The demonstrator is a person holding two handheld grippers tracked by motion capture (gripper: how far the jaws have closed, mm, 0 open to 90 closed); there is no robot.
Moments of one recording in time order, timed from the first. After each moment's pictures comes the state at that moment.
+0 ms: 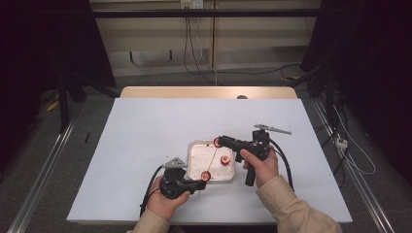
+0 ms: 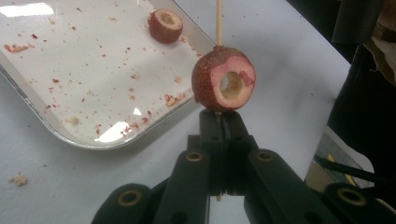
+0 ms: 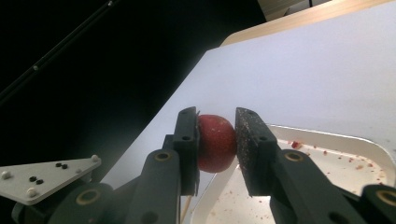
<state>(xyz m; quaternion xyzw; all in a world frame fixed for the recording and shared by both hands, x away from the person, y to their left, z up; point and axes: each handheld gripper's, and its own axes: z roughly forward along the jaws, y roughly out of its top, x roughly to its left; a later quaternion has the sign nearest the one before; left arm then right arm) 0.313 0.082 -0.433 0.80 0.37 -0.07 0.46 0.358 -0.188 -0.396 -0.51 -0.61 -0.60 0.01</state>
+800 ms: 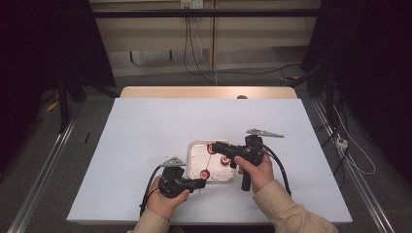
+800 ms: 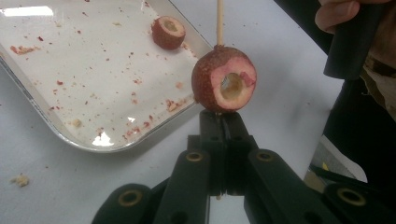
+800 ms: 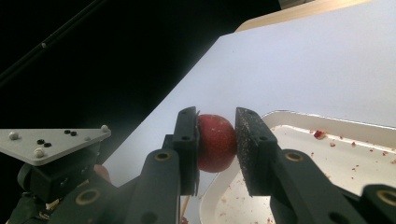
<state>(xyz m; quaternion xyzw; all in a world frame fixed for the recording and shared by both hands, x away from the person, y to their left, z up) 0.315 0.085 -0.432 0.79 0.38 -0.08 0.47 0.351 -0.172 -0.404 -0.48 -0.64 -0.60 0.02</state>
